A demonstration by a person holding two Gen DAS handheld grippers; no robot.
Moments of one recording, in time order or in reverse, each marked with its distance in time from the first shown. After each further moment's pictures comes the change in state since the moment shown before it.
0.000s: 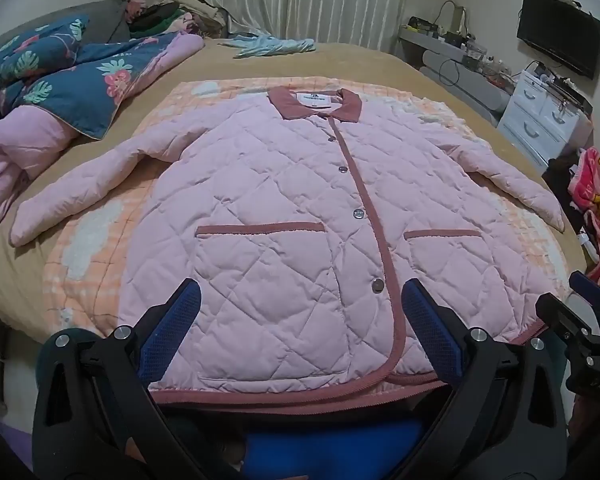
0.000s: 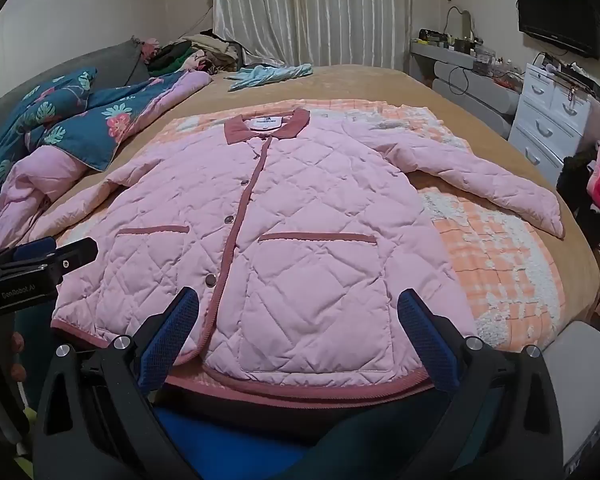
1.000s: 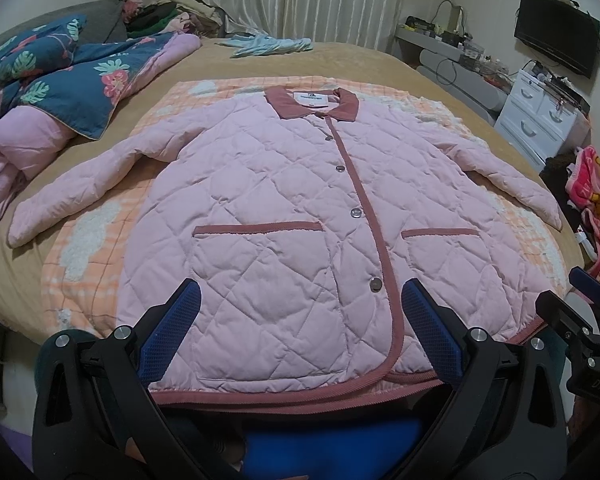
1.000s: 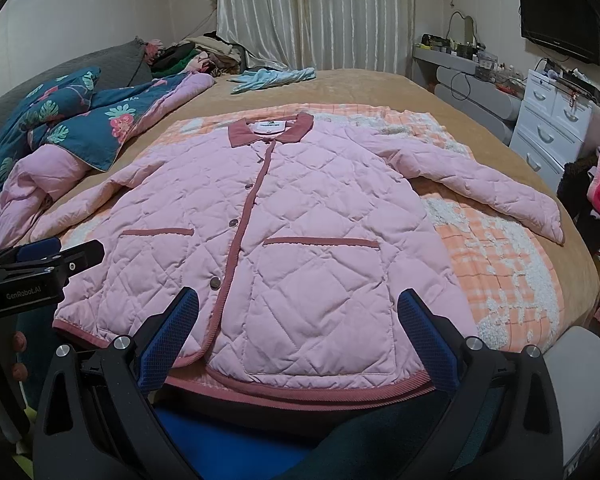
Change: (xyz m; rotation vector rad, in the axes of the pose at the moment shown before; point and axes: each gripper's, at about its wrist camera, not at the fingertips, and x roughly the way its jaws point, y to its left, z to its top) left arm 0.003 -0.003 -0.001 -0.001 0.009 -0.005; right arm -0.003 0.005 0.003 -0.011 -0.007 -0.001
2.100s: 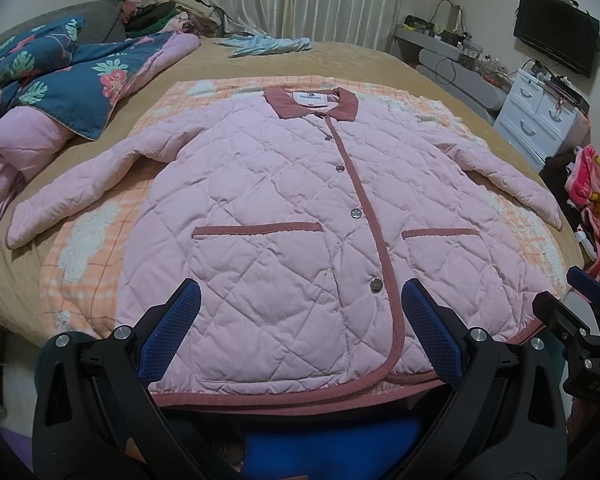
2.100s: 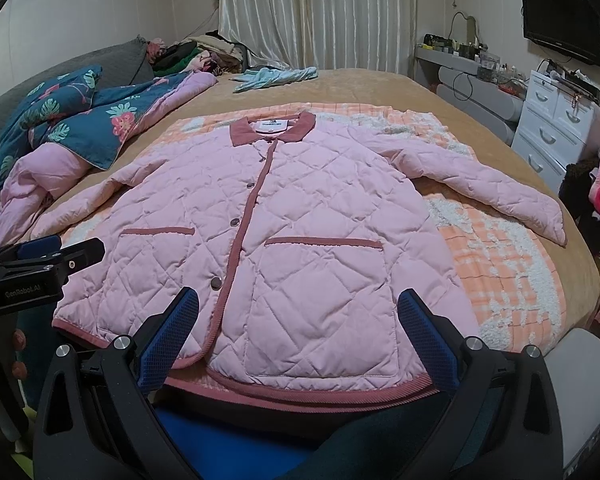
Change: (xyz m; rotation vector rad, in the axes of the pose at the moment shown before) left arm -0.001 0.001 0.000 0.000 -0.001 -0.002; right arm 0.002 0.002 0.002 -0.007 0.002 0.004
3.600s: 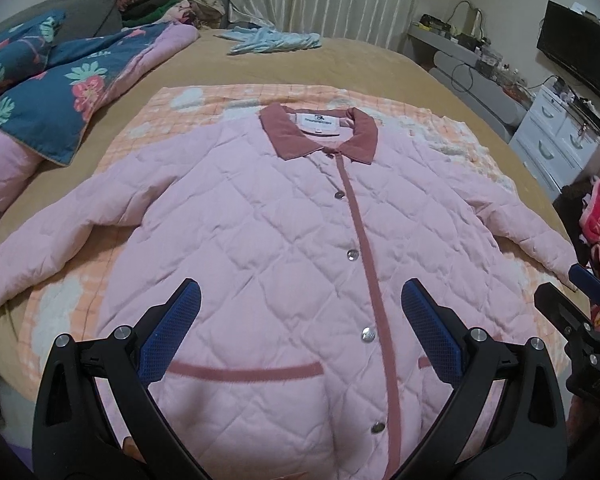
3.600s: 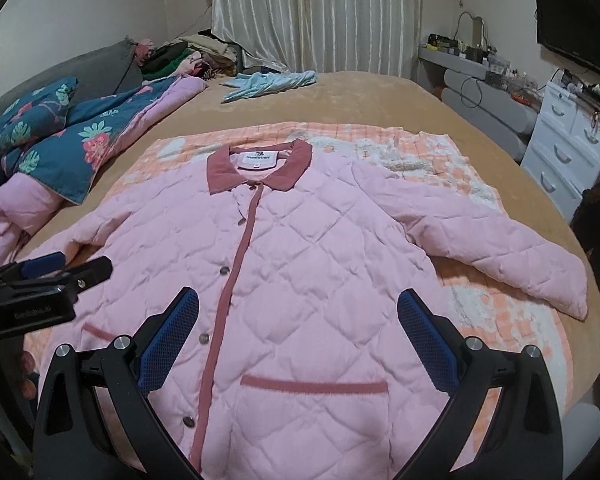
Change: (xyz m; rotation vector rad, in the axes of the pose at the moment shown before) left arm 0.096 0.000 0.133 -0.038 0.046 -0.012; right arm 0.109 -0.021 0.139 0.002 0.020 0.000
